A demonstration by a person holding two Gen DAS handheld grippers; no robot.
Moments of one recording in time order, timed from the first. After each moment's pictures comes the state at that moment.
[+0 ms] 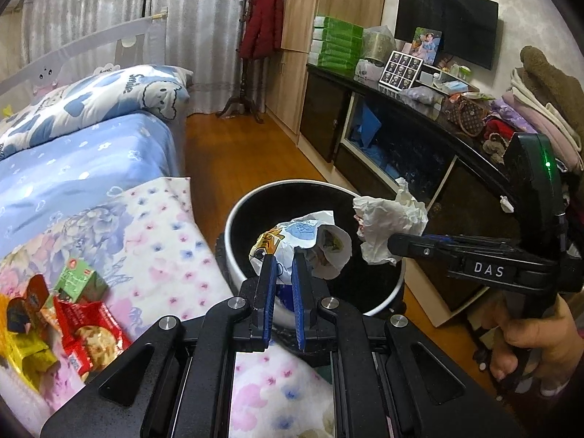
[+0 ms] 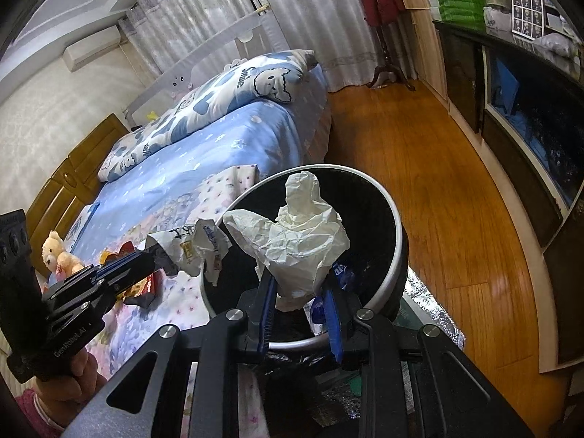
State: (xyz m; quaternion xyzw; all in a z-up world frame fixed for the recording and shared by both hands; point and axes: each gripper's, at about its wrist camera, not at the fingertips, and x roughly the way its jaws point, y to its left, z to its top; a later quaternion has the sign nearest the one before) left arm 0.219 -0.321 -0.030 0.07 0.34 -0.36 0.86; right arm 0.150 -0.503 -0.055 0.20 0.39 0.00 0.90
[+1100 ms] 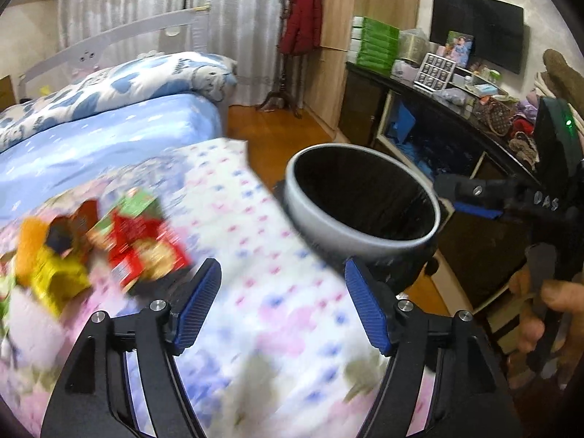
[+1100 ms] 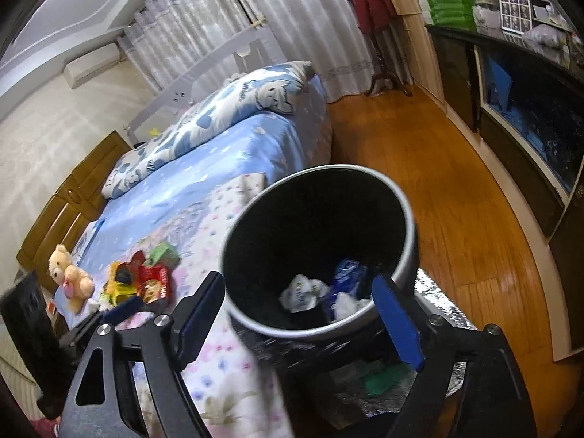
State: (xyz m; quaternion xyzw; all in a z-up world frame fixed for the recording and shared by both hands) left arm 0.180 -0.244 -0.059 0.06 0.35 -0.28 0.89; right arm 0.135 -0.486 -0.050 0.22 0.36 0.00 0.91
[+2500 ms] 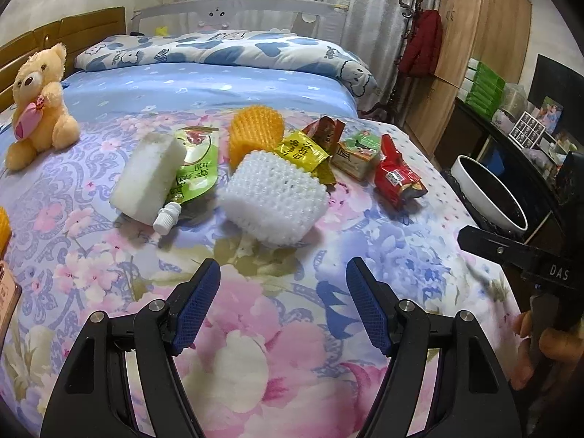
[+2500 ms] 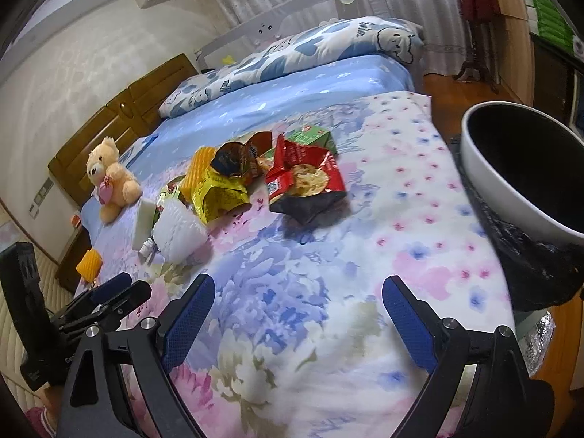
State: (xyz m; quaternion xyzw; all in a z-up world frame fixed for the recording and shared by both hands) left arm 0.156 -0.023 -0.094 -0.04 0.38 -0.11 0.92; right arm 0.151 -0.275 -0.092 0.13 0.41 0.13 0.89
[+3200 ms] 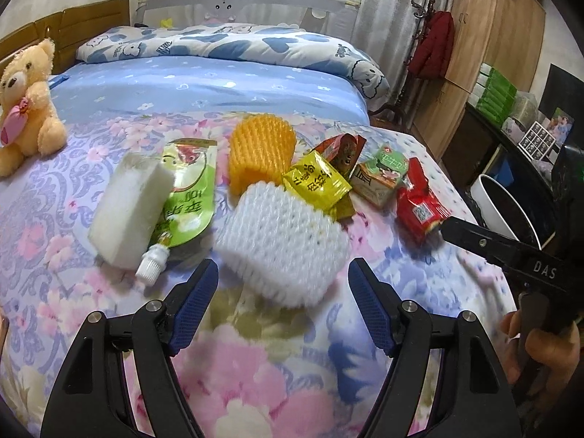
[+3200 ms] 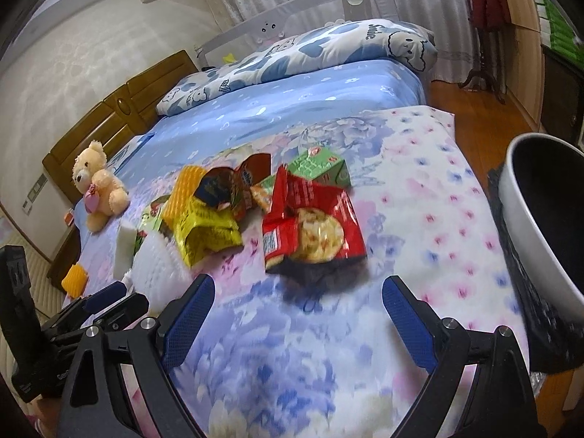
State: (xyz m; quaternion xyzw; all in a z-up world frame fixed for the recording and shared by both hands) left arm 0.215 -0.027 -0.098 -0.05 0.39 -0.10 0.91; right arm 0.210 -0.261 -0.095 0.12 0.41 0.13 0.90
